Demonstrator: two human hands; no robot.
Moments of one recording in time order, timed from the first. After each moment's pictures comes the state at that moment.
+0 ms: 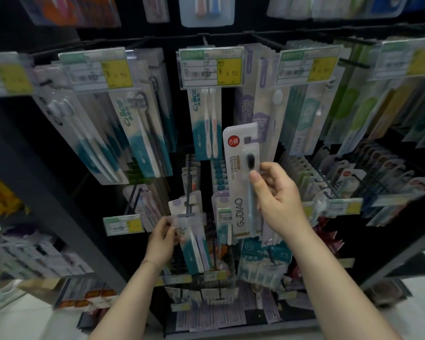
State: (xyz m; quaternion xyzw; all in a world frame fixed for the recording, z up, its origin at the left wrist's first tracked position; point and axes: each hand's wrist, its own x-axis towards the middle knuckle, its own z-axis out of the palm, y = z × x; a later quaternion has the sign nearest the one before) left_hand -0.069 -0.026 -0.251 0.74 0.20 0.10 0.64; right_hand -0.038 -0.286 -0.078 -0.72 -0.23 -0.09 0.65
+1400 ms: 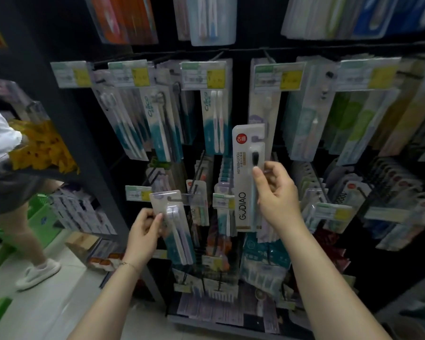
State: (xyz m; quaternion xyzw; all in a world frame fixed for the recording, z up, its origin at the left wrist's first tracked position) left_hand -0.176 -0.073 -0.191 0.76 0.23 0.27 0.54; right_hand -0.052 -0.336 -0.073 -0.72 -0.25 -0.07 0.64
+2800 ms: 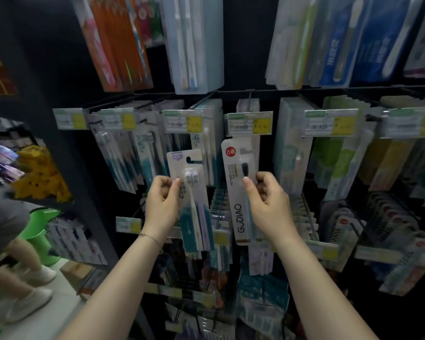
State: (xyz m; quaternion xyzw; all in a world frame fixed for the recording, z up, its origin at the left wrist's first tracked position) left_hand -0.088 -0.146 -0.046 0.74 0.17 0.39 0.52; right_hand -0.007 -0.351 -0.036 -0.75 -0.27 -0.09 0.59
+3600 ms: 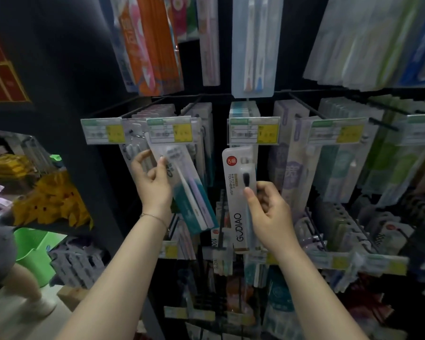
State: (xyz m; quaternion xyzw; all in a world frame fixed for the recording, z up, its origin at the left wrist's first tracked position) left_hand -0.057 -0.010 -0.008 0.59 0.18 0.49 0.62; right_hand -0.026 -0.224 -0.047 -0.74 -0.25 -0.09 0.62
